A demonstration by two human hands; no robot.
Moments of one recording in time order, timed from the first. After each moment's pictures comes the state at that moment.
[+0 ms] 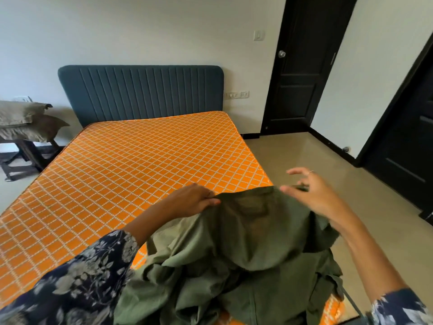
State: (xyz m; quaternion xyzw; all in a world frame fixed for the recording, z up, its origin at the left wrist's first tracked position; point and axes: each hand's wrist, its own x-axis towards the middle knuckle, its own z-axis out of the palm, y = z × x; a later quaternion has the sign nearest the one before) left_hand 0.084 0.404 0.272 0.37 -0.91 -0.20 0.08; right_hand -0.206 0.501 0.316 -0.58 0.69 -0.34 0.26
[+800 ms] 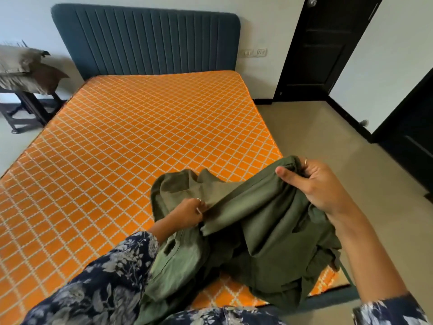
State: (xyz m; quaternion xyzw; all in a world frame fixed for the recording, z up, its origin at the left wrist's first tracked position) left_hand 0.106 0.418 0.120 0.54 -0.77 -0.33 0.05; right_hand -0.153 0.503 0.306 -0.59 0.49 -0.47 0.44
